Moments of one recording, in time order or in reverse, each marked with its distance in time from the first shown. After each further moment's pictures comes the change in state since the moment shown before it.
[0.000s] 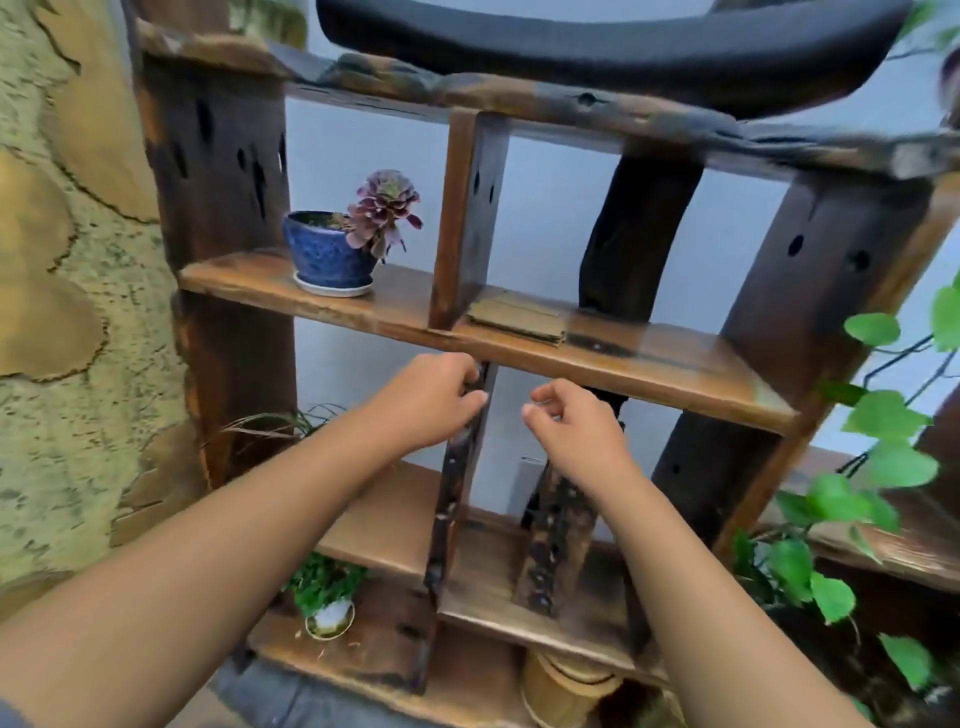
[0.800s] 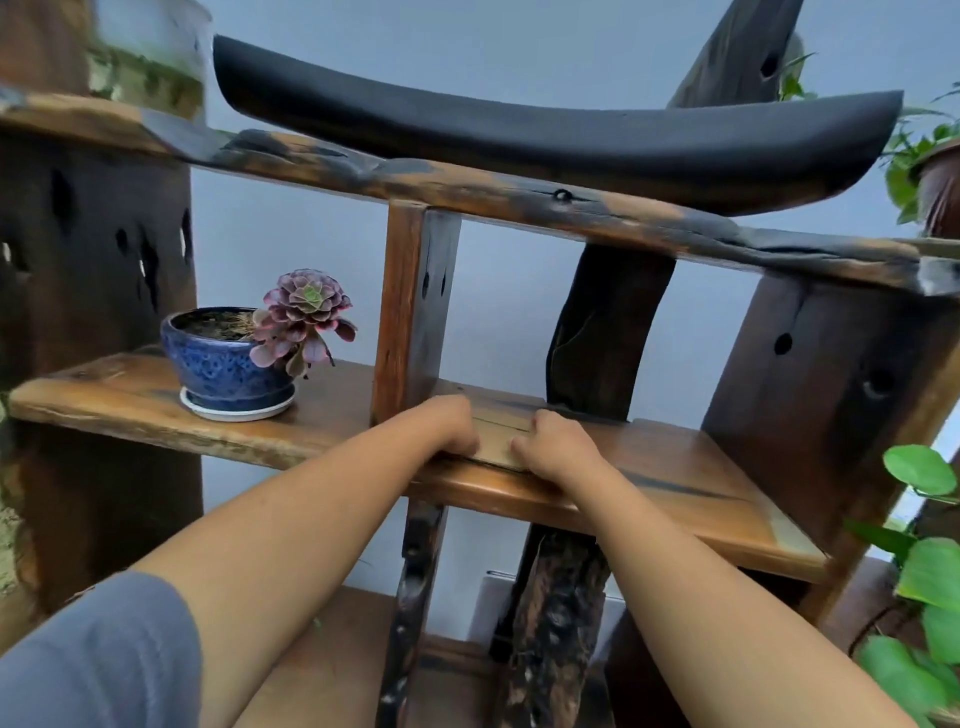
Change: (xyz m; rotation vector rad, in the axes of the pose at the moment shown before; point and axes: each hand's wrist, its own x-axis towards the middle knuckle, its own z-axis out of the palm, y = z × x) left_hand 0.245 -0.007 0.031 0.181 -0.367 -0.180; right_hand 0.224 0.029 -0.004 -0.408 -0.076 0.254
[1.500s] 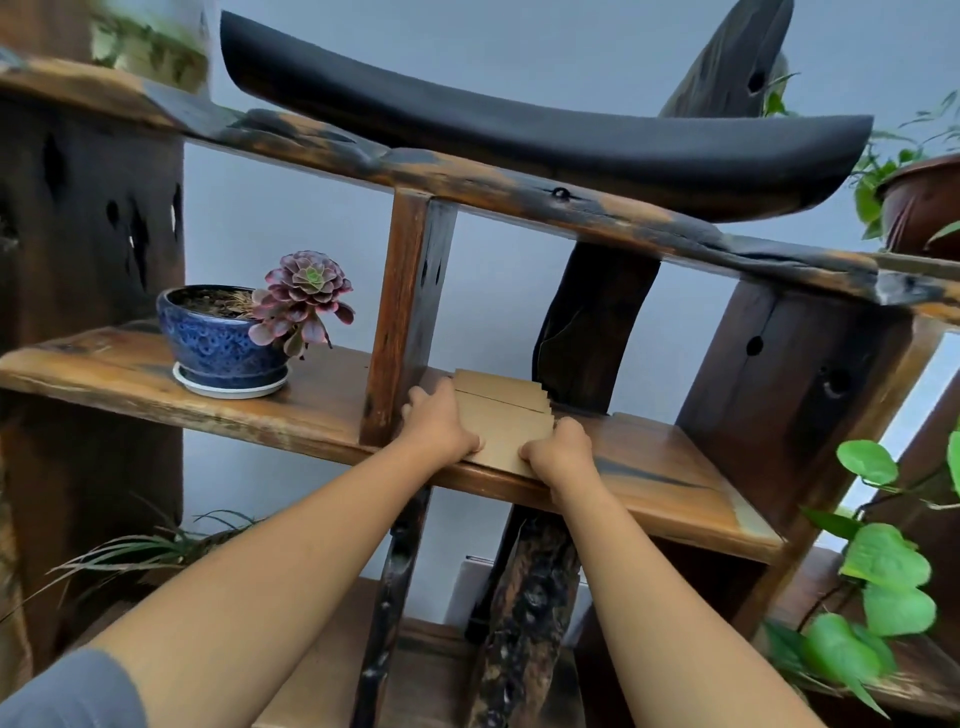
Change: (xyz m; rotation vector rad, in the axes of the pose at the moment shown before) left_hand -0.022 -0.004 0.035 -0.479 0.241 -0.054; right_hand -0.027 0.013 0.009 0.543 0.126 0.303
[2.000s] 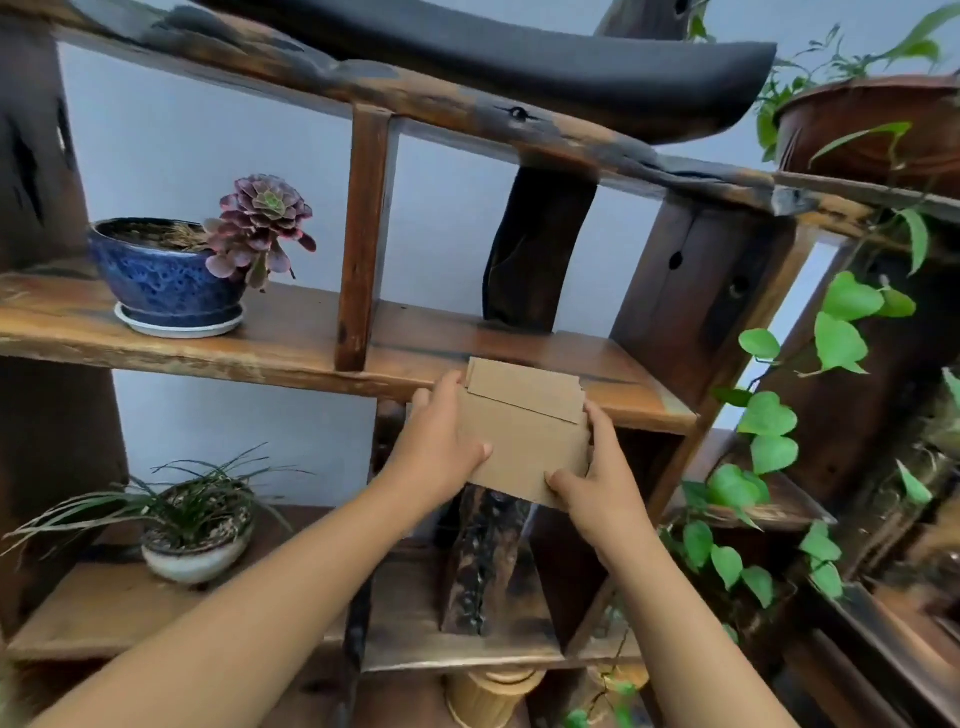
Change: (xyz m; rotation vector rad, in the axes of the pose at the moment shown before) left_hand -0.126 -0.033 0.020 -0.309 -0.077 0.314; right_hand -0.167 0.079 -0.054 0.145 0.057 -0.160
